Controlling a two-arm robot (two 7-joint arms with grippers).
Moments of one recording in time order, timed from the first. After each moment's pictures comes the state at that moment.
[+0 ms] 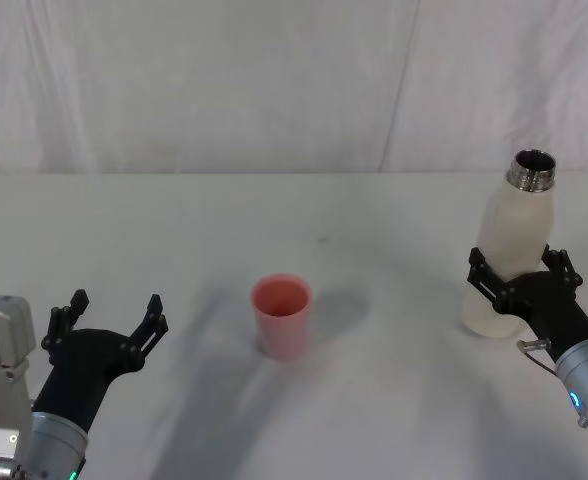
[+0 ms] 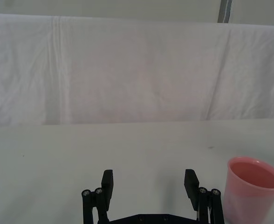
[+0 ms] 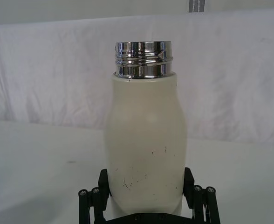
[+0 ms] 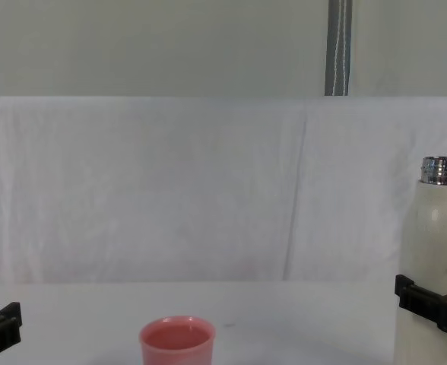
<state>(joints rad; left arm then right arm) 0.27 0.24 0.04 -1.85 -0.25 -0.02 -0.02 0.08 0.13 -0.13 -1.50 0.16 -0.07 0.18</state>
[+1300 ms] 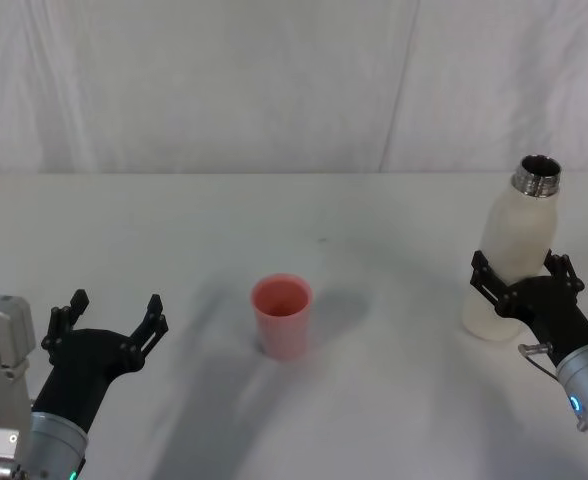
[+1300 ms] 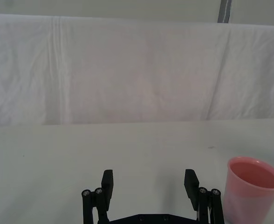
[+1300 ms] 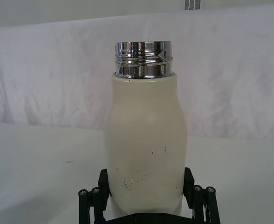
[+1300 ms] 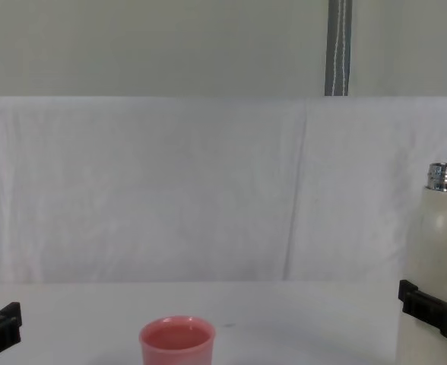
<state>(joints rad) 0.27 0.24 0.04 -1.85 -0.25 -0.02 -0.02 0.08 0.13 -0.12 -1.46 0.18 -0.11 0.18</state>
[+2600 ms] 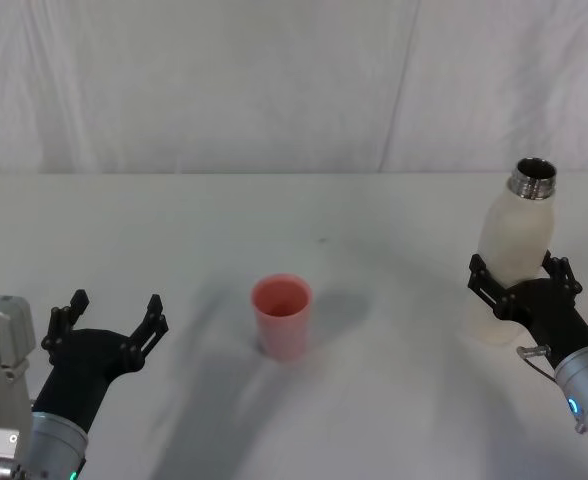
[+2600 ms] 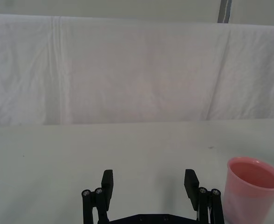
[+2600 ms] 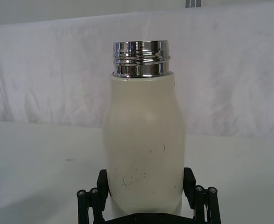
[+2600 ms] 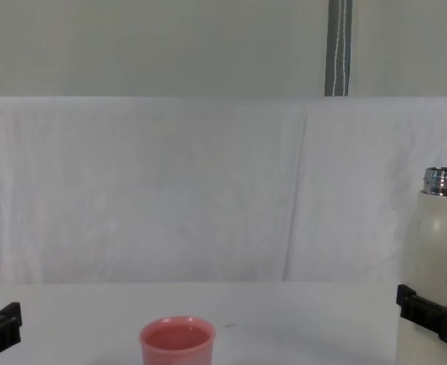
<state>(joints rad) 0.27 0.24 0.04 -1.85 -0.25 -0.02 -0.02 0.08 0.13 -0.13 -1.45 0.18 -0.11 0.18</state>
